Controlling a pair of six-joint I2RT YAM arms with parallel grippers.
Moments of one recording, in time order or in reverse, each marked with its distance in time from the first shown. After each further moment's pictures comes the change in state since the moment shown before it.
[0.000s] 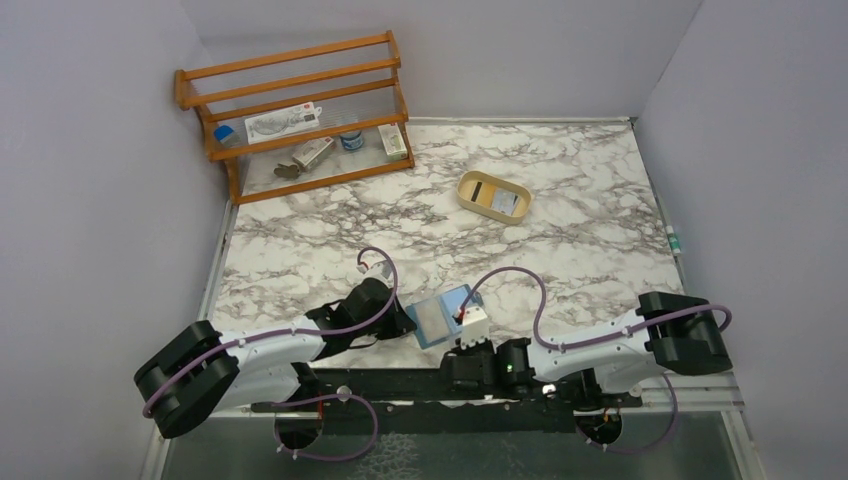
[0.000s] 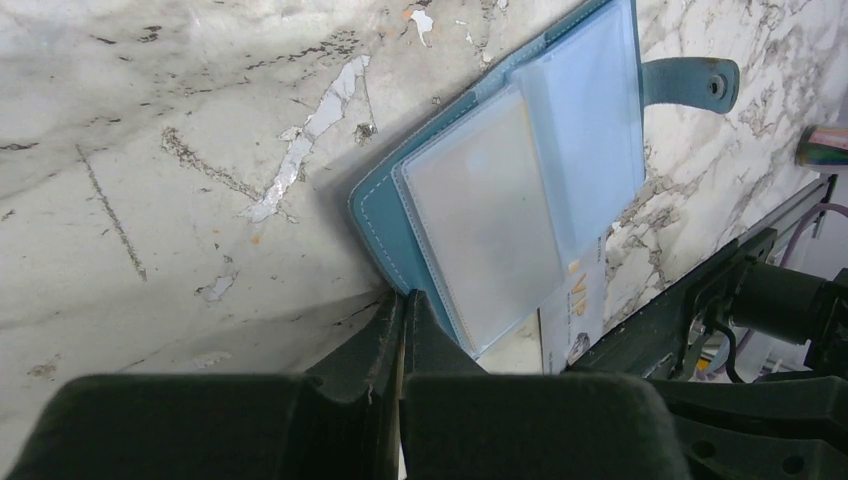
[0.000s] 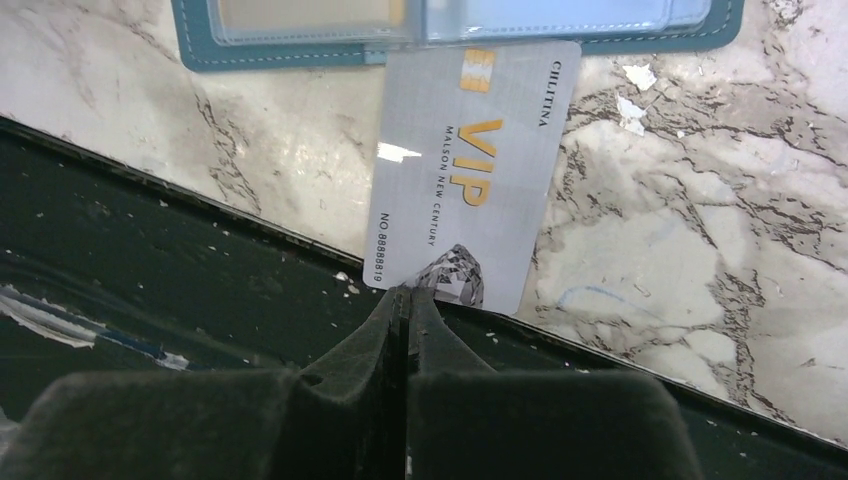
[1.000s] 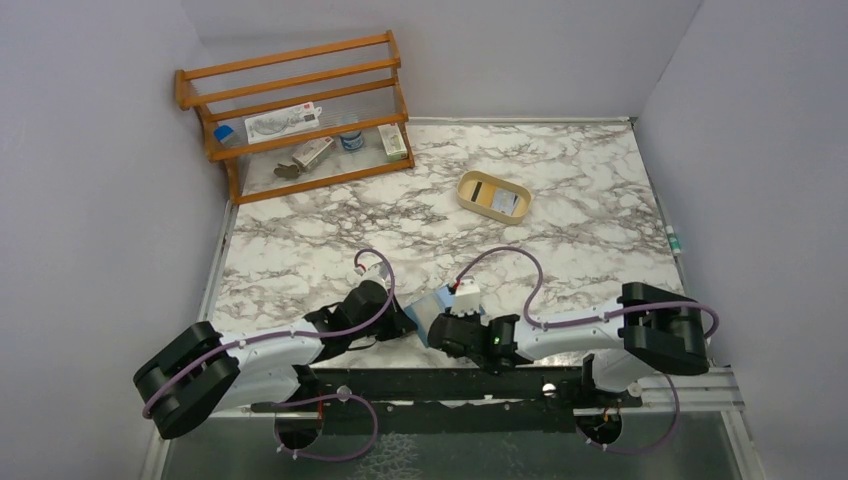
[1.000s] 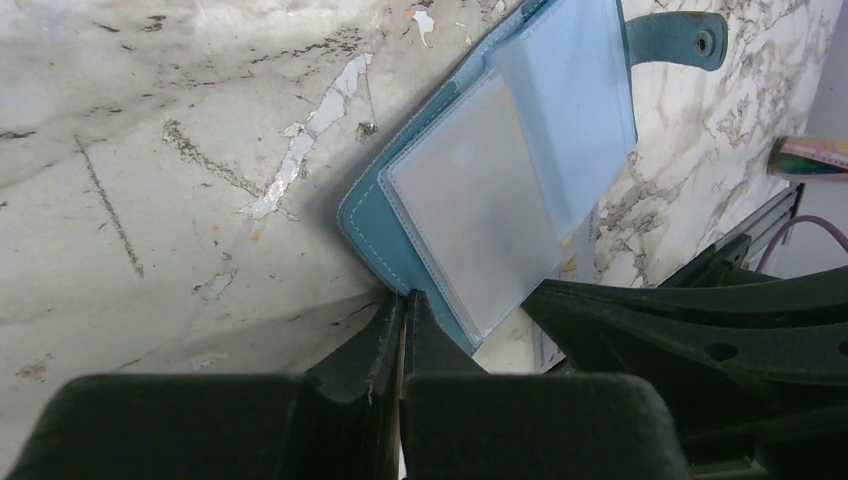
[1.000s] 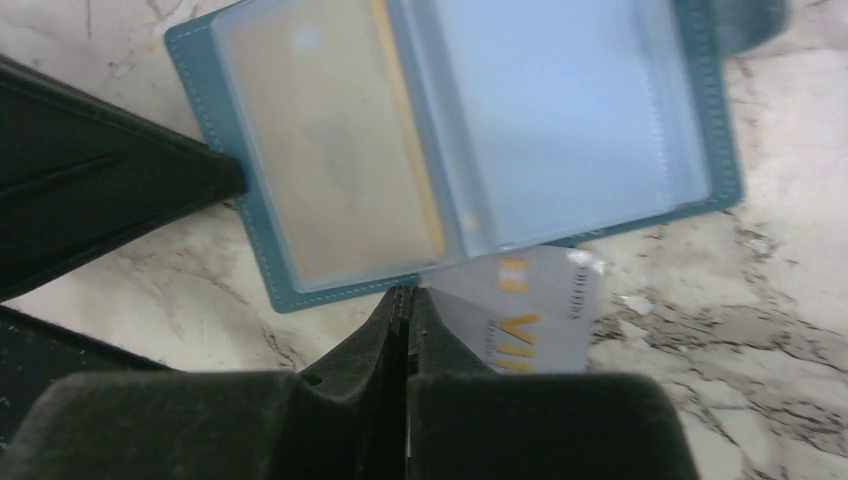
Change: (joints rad) left arm 0.000 -0.010 -0.037 0.060 0.015 -0.038; right arm -0.197 0.079 0.018 0.227 0.038 -0.117
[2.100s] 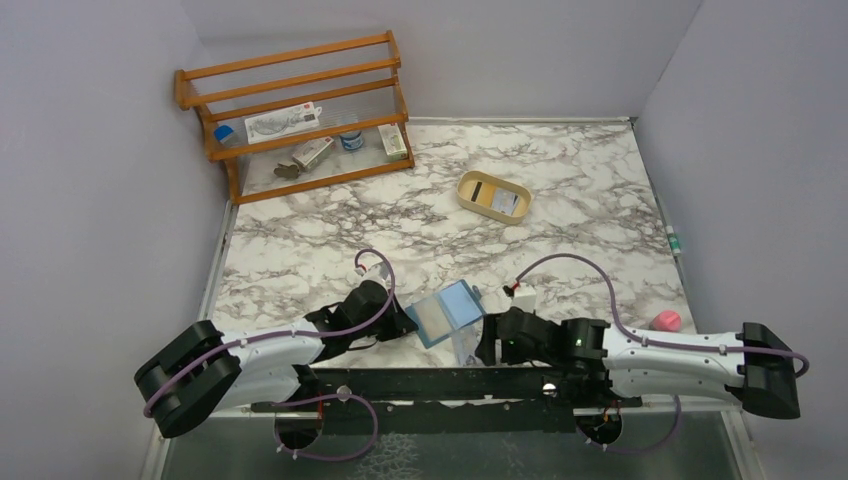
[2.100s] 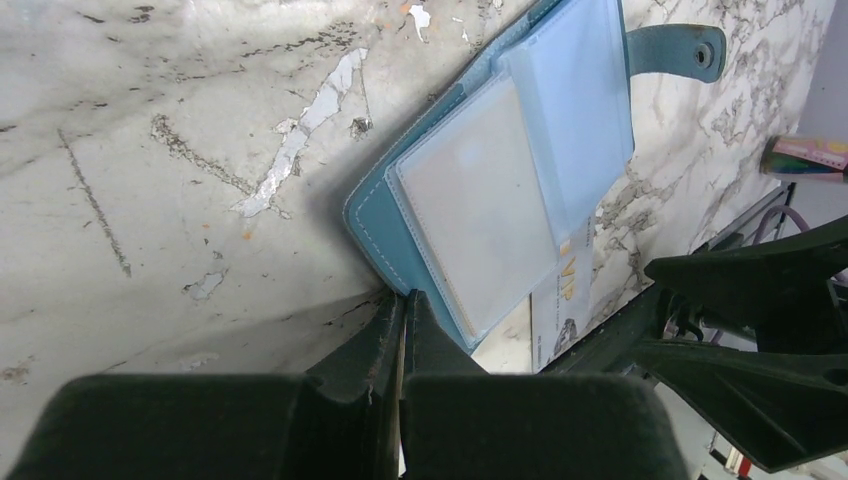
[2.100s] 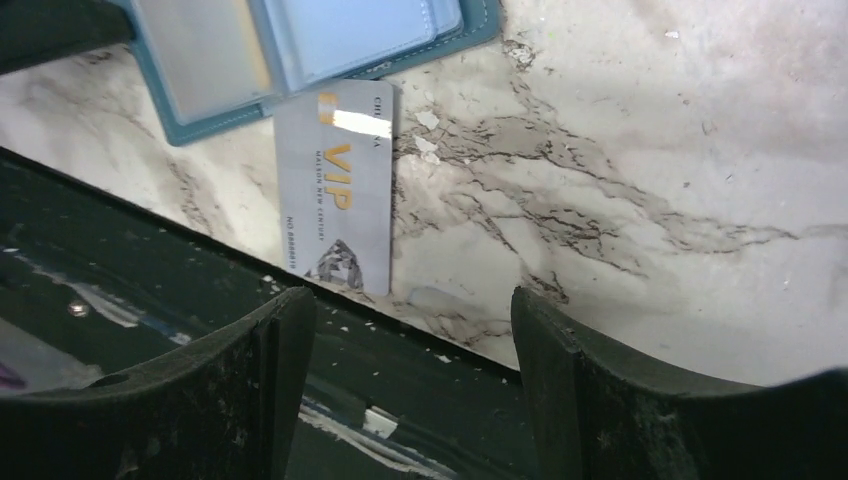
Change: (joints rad) left arm 0.000 0.014 0.000 0.017 0.001 -0.017; right arm -0.119 -0.573 -0.263 -0.208 -0.235 -0.042
